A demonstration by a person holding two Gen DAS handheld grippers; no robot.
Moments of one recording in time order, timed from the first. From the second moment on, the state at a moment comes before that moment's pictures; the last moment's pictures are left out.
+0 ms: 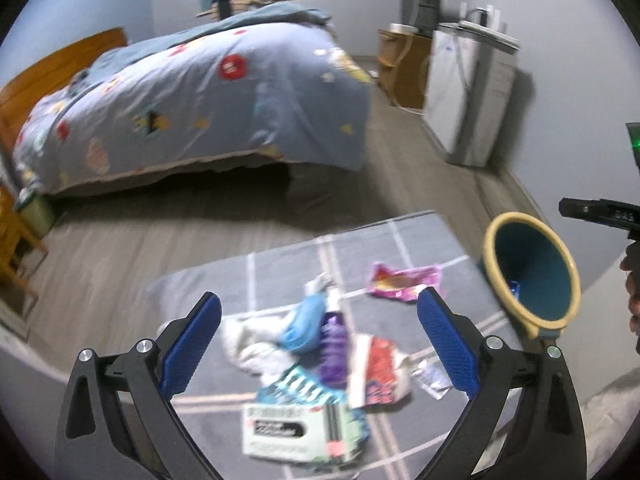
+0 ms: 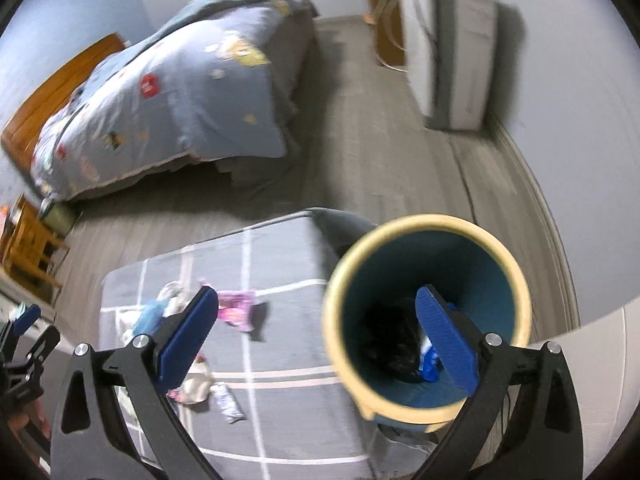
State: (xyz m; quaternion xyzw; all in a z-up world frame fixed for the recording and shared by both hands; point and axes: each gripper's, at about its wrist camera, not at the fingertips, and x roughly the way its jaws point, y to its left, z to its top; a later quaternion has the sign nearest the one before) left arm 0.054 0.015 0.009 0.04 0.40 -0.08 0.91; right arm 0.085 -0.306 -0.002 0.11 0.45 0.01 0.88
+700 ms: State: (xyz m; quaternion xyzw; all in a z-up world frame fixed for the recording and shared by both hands) left arm 0.005 0.130 -0.014 0.03 0.40 -0.01 0.91; right arm 0.078 -0.080 -0.058 -0.04 0.50 0.21 0.84
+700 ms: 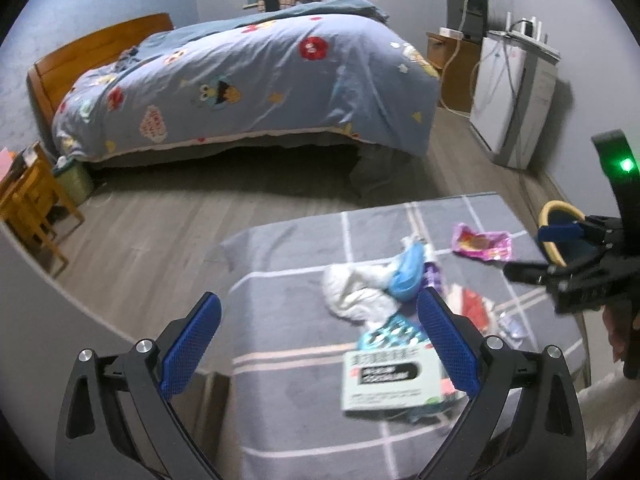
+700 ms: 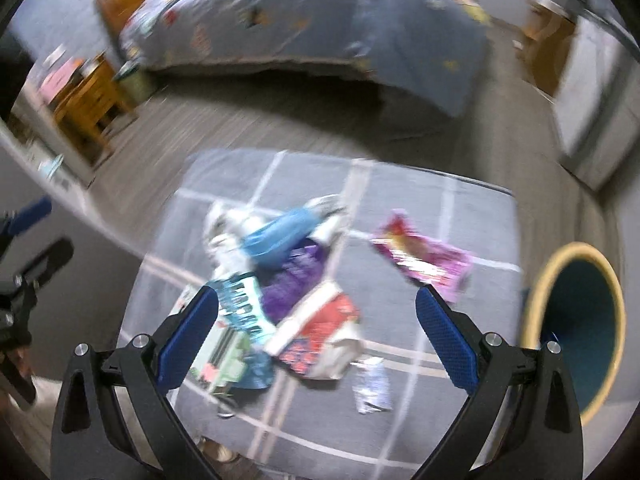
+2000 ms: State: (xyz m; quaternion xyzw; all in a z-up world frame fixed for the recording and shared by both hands) left arm 0.013 0.191 -0.031 -0.04 0.43 0.03 0.90; right arm 0.049 0.054 -0.143 -0.27 0.54 0.36 0.72
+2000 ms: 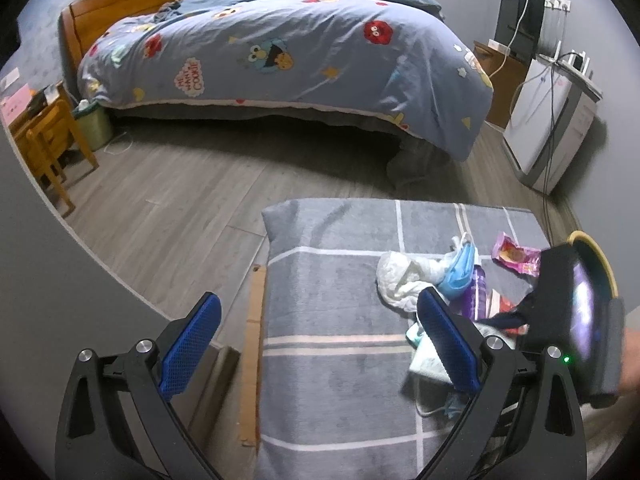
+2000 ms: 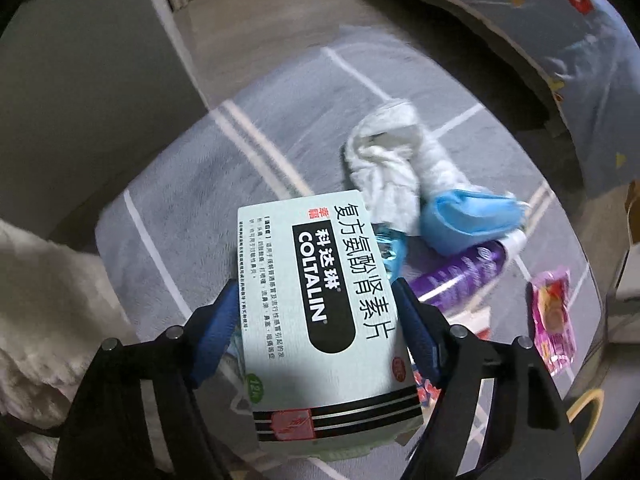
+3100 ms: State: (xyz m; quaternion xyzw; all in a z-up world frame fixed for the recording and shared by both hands) left arm 0.107 0.025 -0.117 0.07 0.48 -0.09 0.87; right arm 0.115 -0.188 -0.091 -0.03 0.55 0.16 0.82
